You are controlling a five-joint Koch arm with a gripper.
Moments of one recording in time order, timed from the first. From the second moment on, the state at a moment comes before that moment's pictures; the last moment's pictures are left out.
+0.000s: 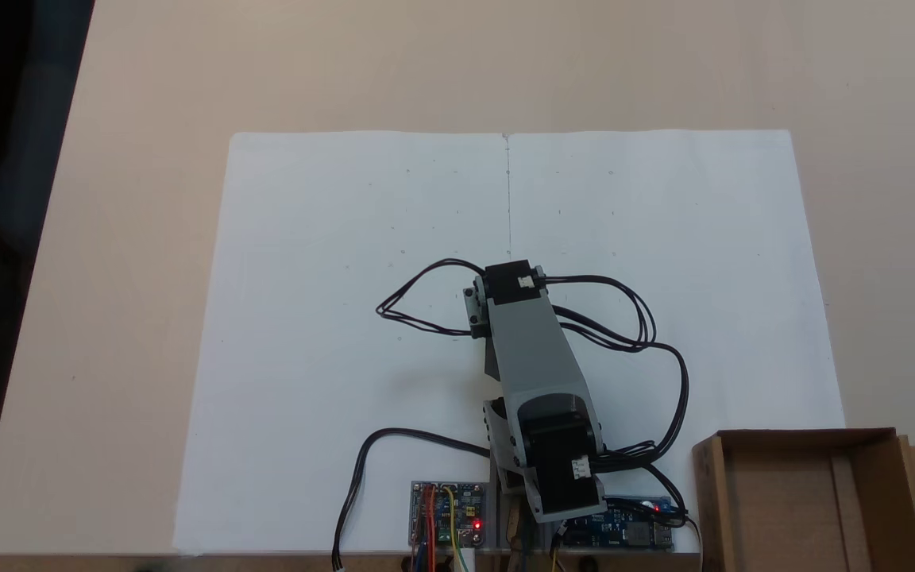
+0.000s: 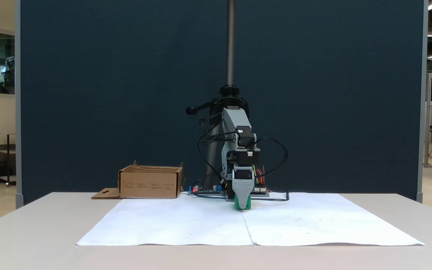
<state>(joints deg) -11.0 112.9 142.0 36.9 11.8</state>
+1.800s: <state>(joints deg) -10.5 110.0 142.6 32.6 11.7</state>
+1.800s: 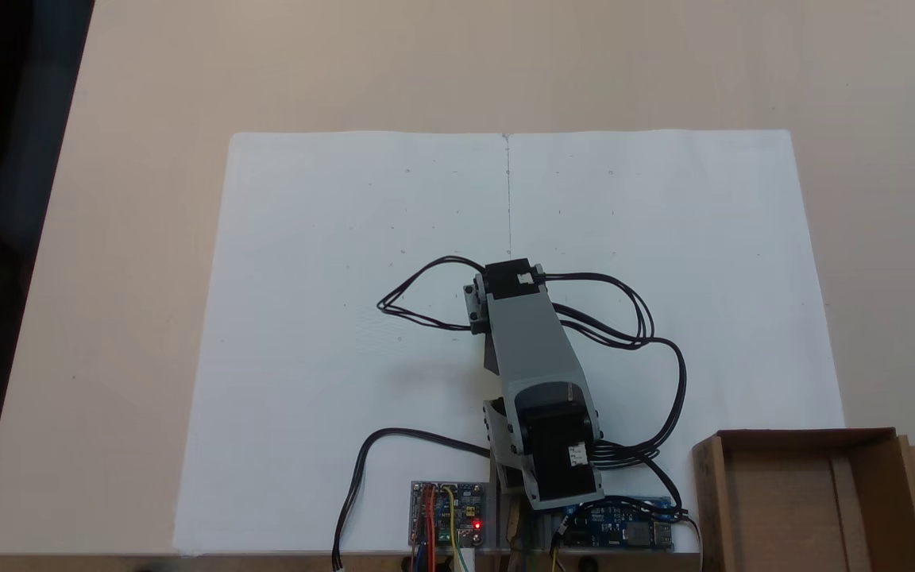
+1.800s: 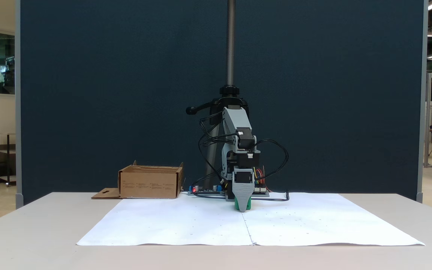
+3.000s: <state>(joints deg) 20.8 117.2 129.8 5.7 11.8</state>
